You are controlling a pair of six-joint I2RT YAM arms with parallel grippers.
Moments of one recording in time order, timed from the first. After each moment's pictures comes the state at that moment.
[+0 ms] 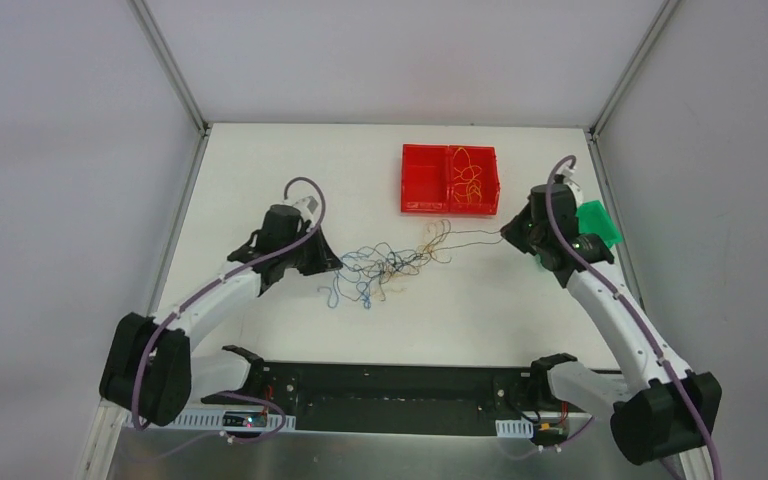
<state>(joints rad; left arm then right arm) -0.42 1.23 0.64 -0.18 0.29 -0.59 0.32 1.09 0.91 -0.55 0.15 0.79</state>
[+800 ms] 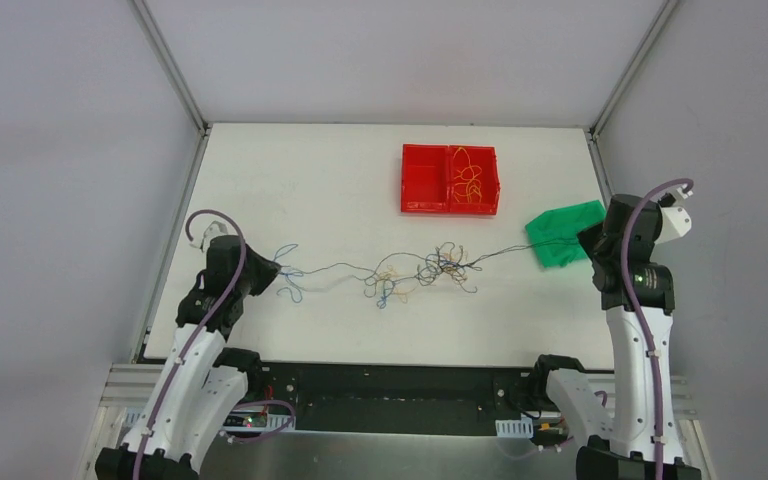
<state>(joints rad) -0.13 0.69 0.52 -0.52 -0.05 -0.88 -0.07 0.83 1.05 -0.84 0.36 0.79</state>
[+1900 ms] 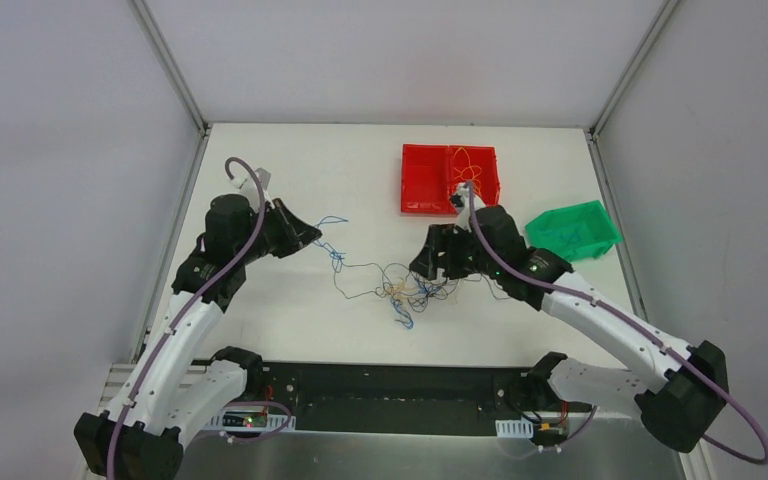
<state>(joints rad) -0.25 0.83 0.79 -0.42 0.29 -0.70 0.73 1.05 0.85 -0.45 -0.13 0.57</state>
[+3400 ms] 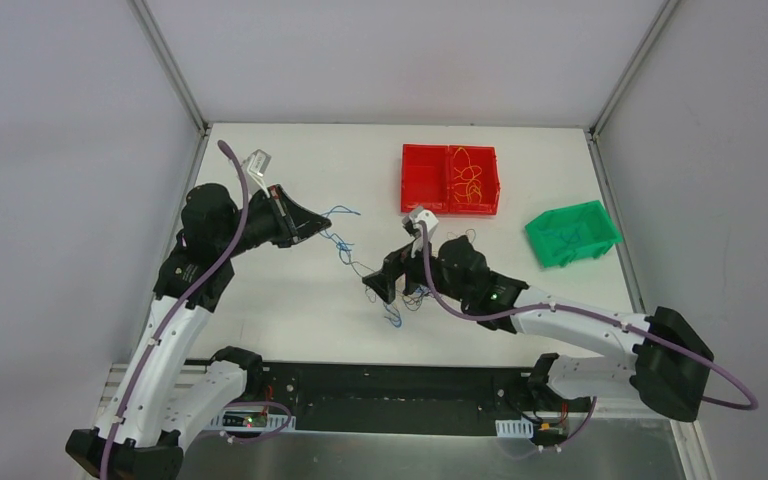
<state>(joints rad) -0.26 0.81 0.96 -0.40 0.54 -0.71 1.02 1.22 0.69 0.26 -0.04 0.35</state>
